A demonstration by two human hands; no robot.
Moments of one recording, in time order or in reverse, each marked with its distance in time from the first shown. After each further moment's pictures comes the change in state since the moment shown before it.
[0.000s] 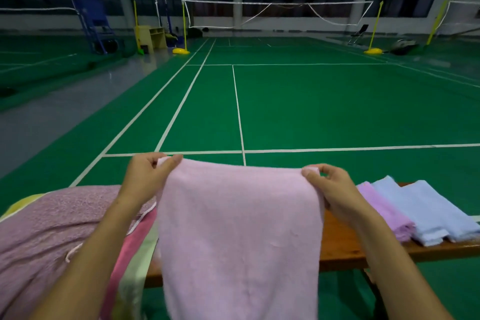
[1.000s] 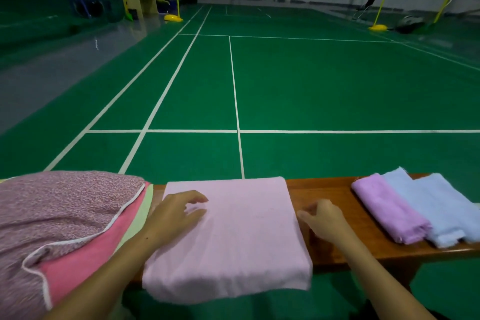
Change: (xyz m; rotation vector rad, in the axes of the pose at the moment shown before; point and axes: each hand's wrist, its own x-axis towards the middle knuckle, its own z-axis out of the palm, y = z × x) left_hand -0.011 -0.138 0.092 0.422 -0.450 0.094; right_hand 0.036 0.120 0.011 -0.893 0.002 0.306
